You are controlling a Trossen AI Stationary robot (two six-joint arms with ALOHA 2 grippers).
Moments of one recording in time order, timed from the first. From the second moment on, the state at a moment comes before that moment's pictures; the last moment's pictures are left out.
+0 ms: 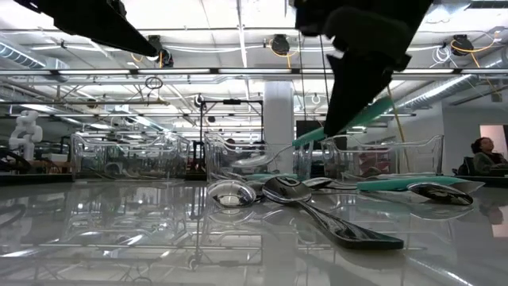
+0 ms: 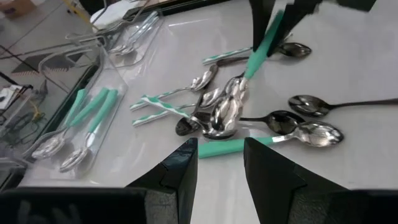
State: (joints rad) left arm -0.60 1.23 0.73 -0.22 -0.77 -0.24; right arm 0.45 1.85 1.32 -0.83 0.52 0.79
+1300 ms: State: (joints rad) left arm -0.41 1.22 0.81 -0.21 -0.72 0.06; right arm 0.27 1.60 1.32 -0.67 0.63 0.18
